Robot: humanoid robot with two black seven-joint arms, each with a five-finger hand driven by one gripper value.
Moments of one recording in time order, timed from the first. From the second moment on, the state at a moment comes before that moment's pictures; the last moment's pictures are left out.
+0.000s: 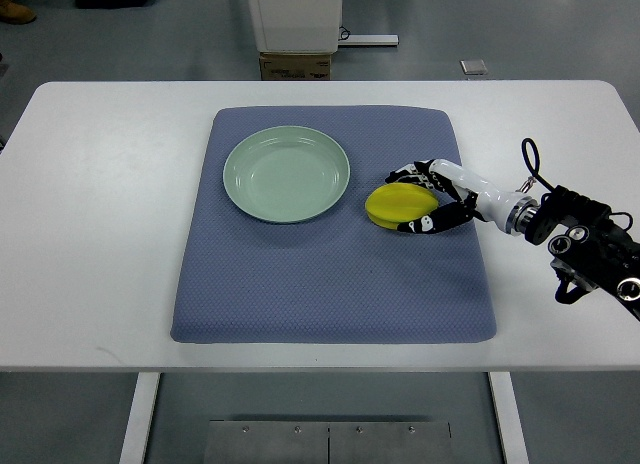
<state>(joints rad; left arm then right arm) -0.05 0.00 -0.10 -0.22 0.09 0.06 -0.20 0.80 -0.33 0.45 0.85 -1.02 0.17 0.32</state>
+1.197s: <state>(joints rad) -0.05 0.00 -0.10 -0.22 0.09 0.06 -0.20 0.97 -0.16 0.48 0.81 -0.99 0.14 0.25</state>
